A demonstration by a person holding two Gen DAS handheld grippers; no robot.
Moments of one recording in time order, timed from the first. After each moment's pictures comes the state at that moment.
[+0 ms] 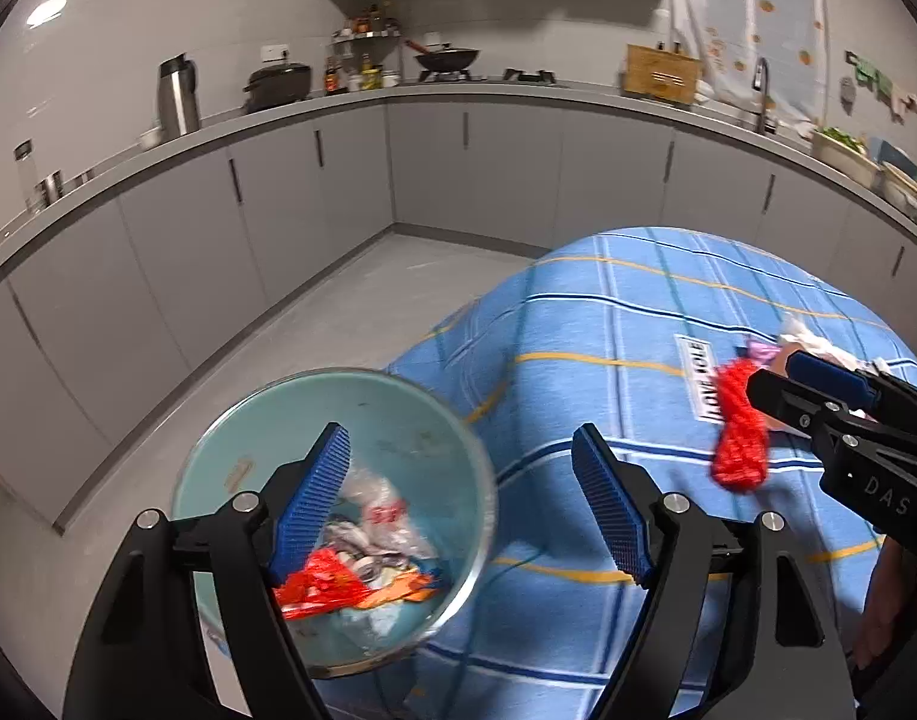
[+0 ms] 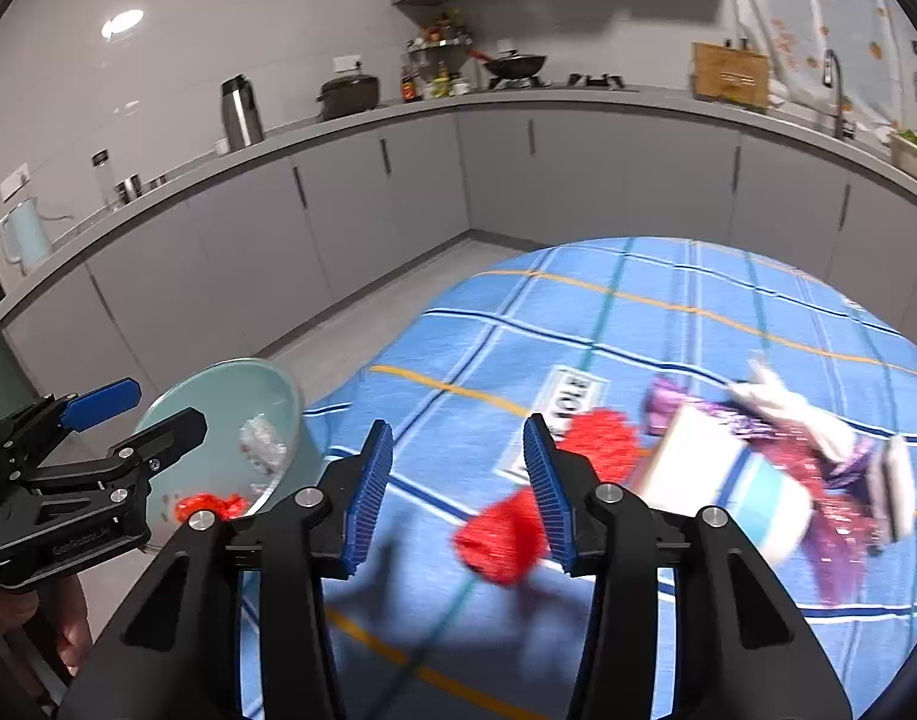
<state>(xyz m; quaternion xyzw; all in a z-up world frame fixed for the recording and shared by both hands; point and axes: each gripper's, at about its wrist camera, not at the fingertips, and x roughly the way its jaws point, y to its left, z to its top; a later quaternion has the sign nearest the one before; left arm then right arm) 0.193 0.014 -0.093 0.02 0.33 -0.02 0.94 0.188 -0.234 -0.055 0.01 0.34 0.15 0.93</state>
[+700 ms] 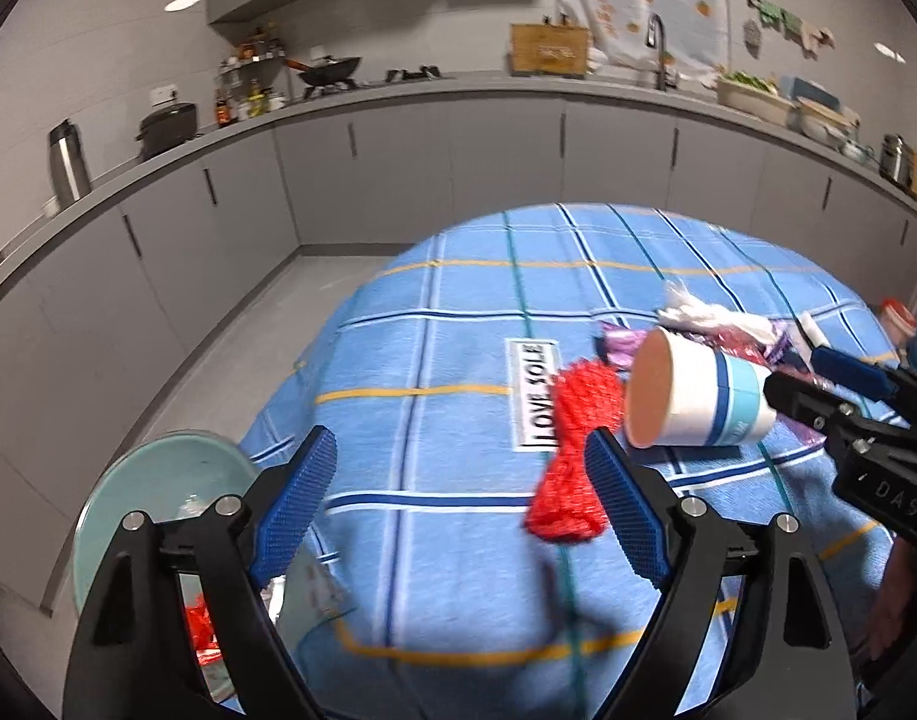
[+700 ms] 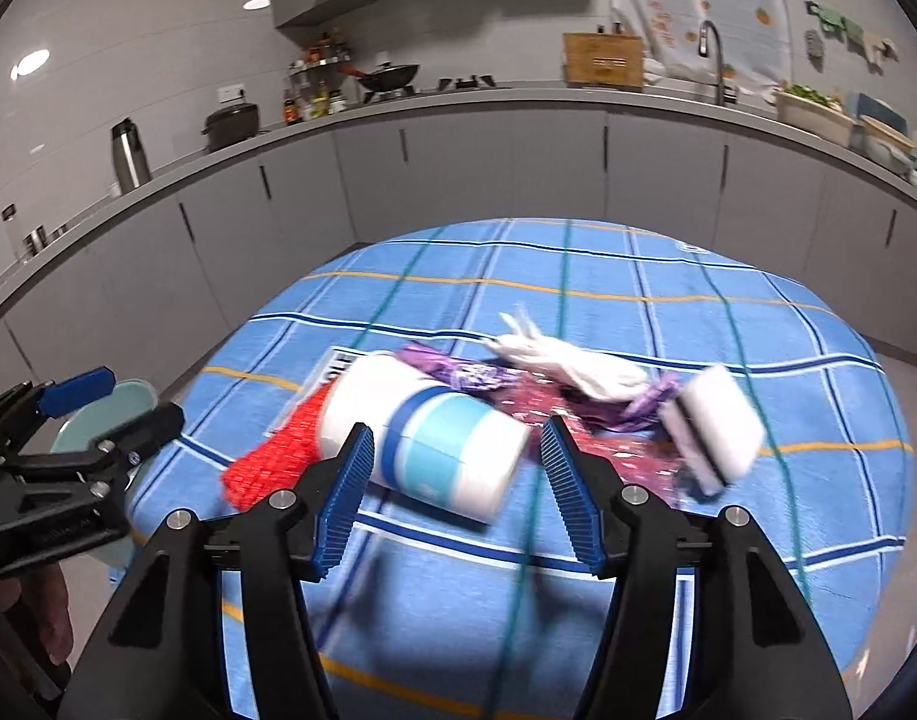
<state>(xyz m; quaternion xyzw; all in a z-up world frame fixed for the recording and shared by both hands) 0.215 -0.101 -0.102 0.08 0.34 -0.11 0.93 0.162 -0.348 -0.066 0.04 0.33 0.02 0.94</state>
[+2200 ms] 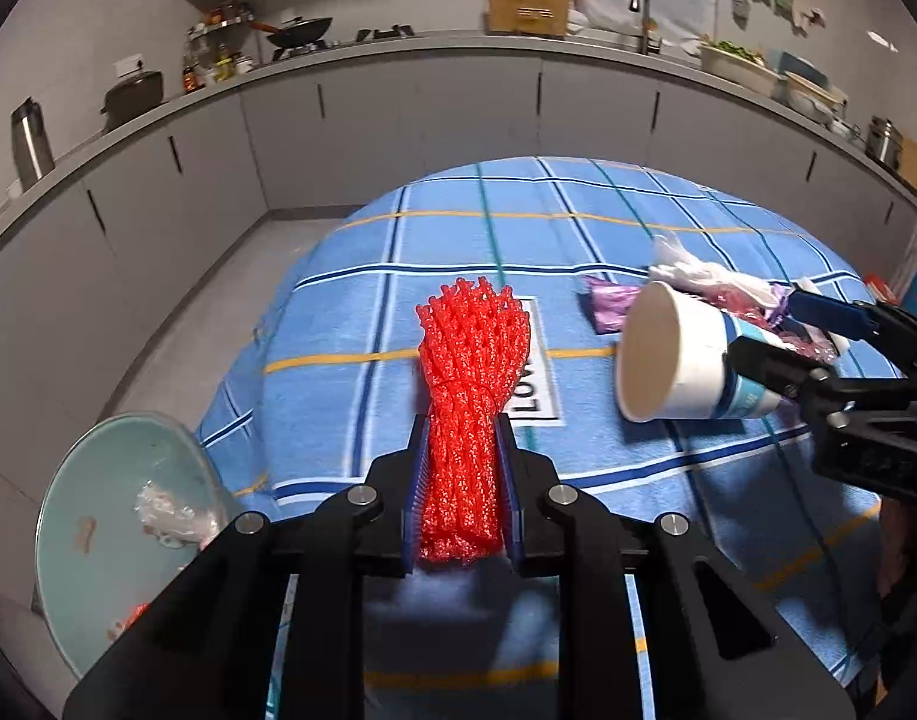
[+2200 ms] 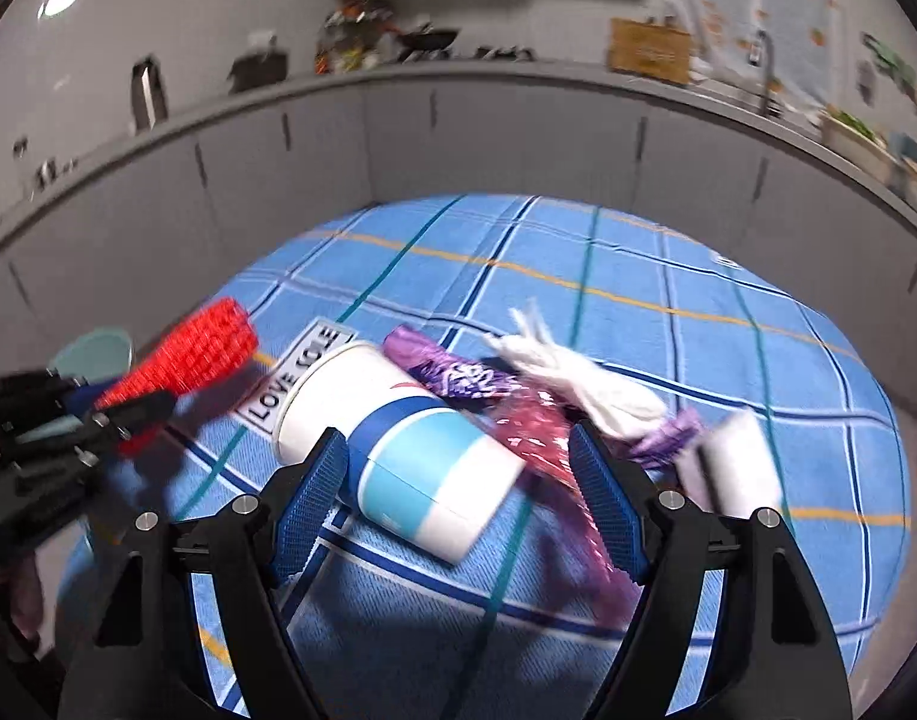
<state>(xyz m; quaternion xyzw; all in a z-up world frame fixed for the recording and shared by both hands) 0.233 -0.101 -0.128 0.07 0.38 -0.14 0.91 0.205 -0.340 -0.078 -0.03 0.38 0.07 0.92</state>
